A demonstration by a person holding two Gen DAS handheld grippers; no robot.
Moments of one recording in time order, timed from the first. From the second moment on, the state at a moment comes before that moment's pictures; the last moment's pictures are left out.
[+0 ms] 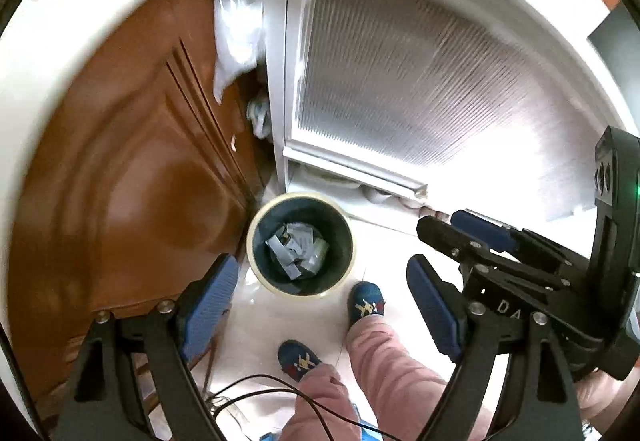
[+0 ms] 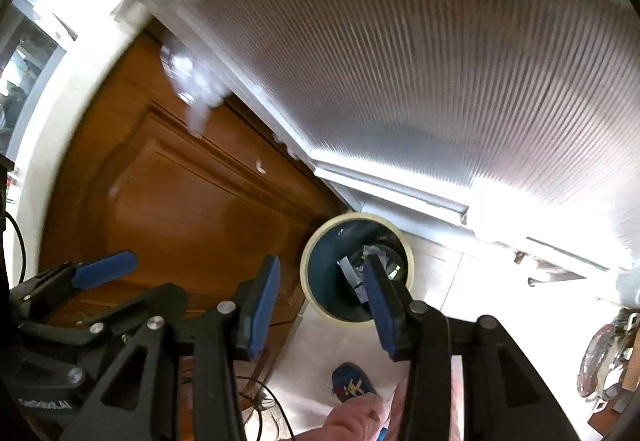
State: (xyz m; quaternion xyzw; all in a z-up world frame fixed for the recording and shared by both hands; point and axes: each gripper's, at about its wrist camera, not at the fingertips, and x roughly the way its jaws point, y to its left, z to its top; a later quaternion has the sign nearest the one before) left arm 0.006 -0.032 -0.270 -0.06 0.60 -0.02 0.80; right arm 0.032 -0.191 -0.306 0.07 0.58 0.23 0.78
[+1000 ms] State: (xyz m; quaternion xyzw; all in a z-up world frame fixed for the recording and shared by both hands) left arm -0.020 0.005 -0.004 -0.03 0.41 -0.02 0.91; right arm 0.019 -0.189 -0.026 0.05 0.37 0.25 0.89
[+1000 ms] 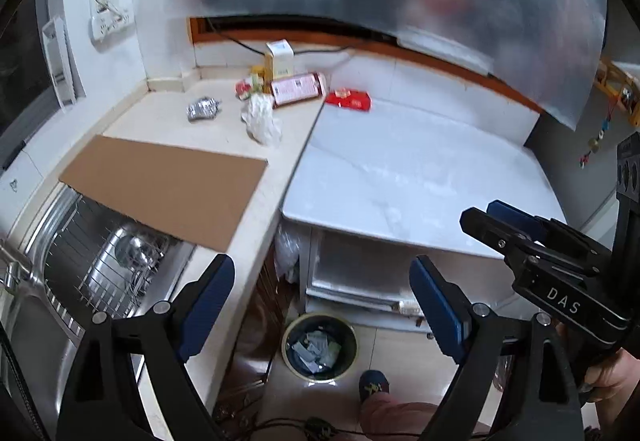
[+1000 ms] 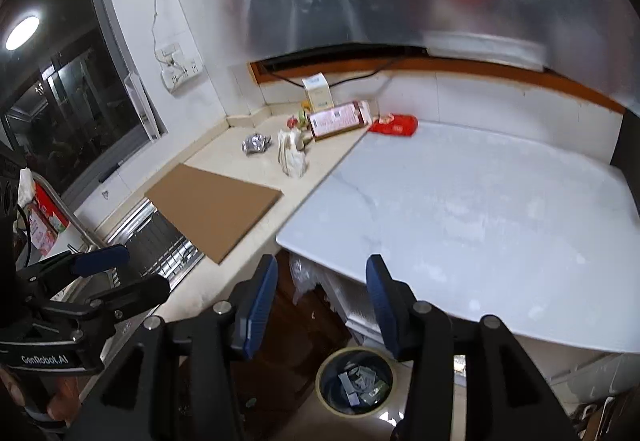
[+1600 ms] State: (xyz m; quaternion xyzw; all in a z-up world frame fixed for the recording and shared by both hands) left arm 0.104 0.034 0.023 -0.07 0.41 0.06 0.91; right arm 0.169 -0.165 0.006 -0.03 0.36 0.31 0.88
